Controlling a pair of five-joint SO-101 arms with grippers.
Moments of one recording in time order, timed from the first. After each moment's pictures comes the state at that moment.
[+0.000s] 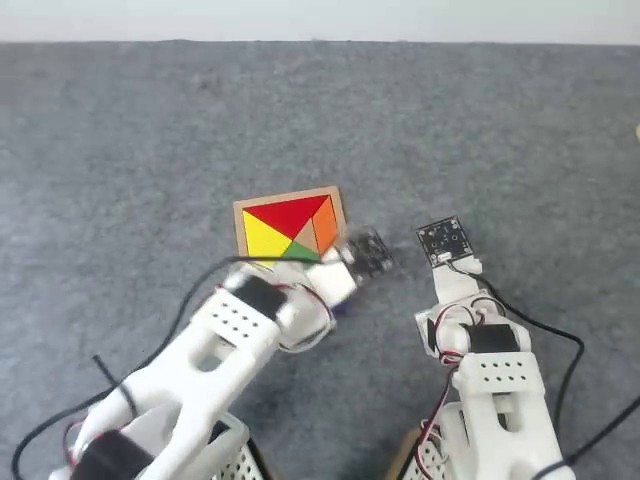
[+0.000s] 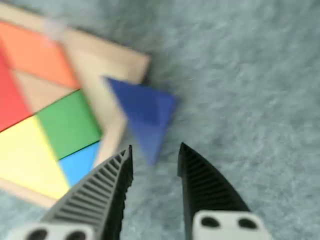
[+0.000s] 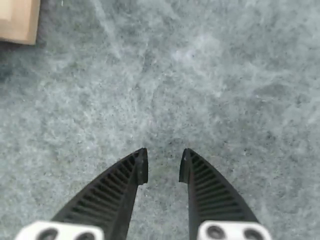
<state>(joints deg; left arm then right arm) 28.0 -28.4 59.2 55.7 -23.3 -7.1 -53.8 79.0 48.9 15.2</state>
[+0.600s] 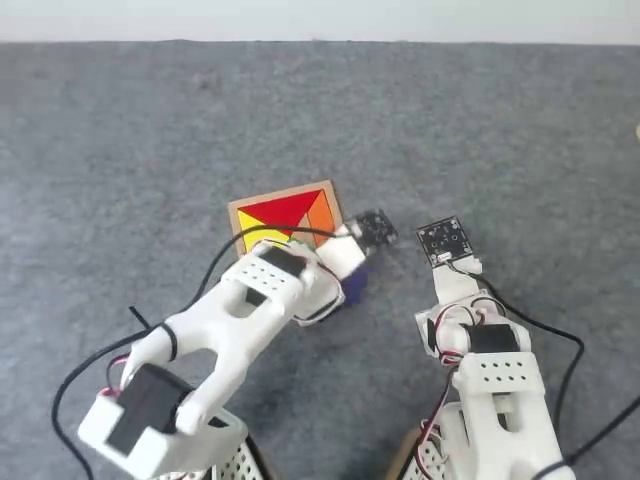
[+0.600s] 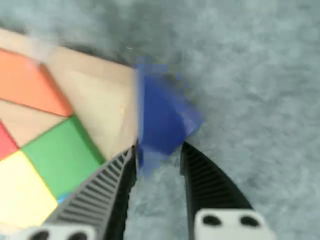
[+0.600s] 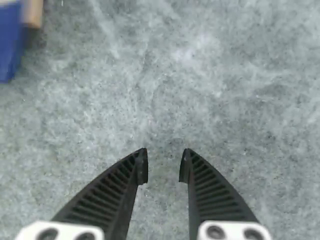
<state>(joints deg) 25.1 -6.5 48.9 47.5 -21.9 -7.1 -53.8 79.0 48.9 15.2</state>
